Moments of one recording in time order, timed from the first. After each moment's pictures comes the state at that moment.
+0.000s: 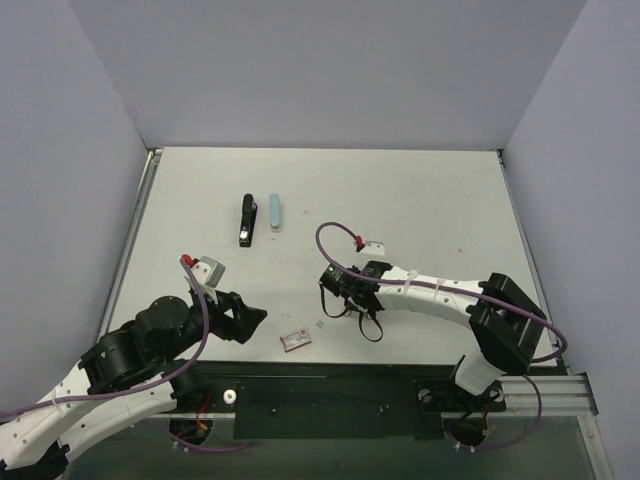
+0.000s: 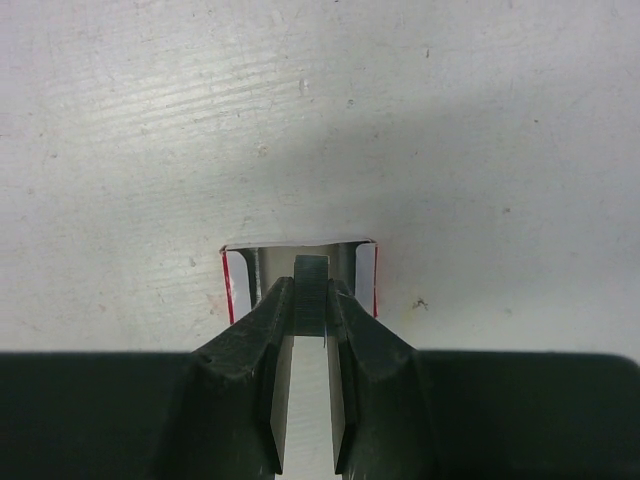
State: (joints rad) left arm -1.00 0.38 0.74 -0.72 -0.26 -0.50; right arm 0.99 1.58 0.97 -0.74 0.59 1.10
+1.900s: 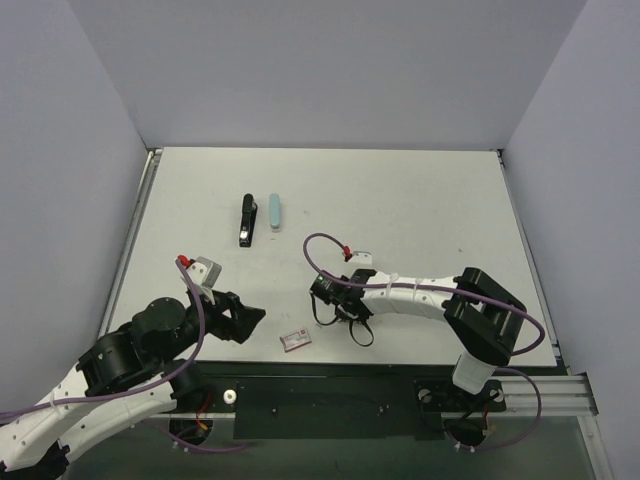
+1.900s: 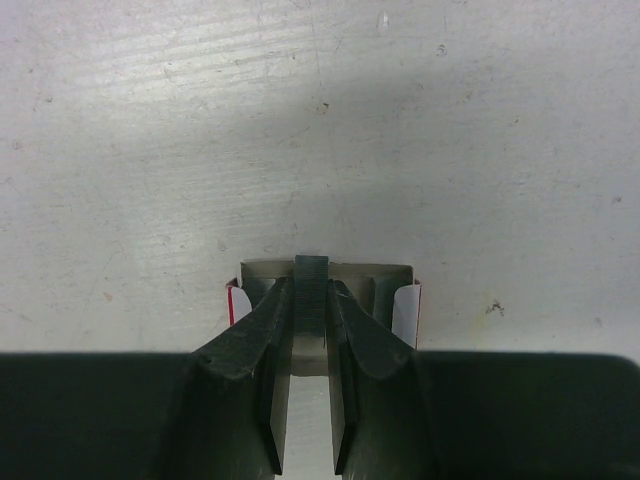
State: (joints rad) left arm -1.00 0.36 0.74 -0.72 -0.27 -0.51; right arm 1.03 1.69 0.96 -0.63 0.52 1.10
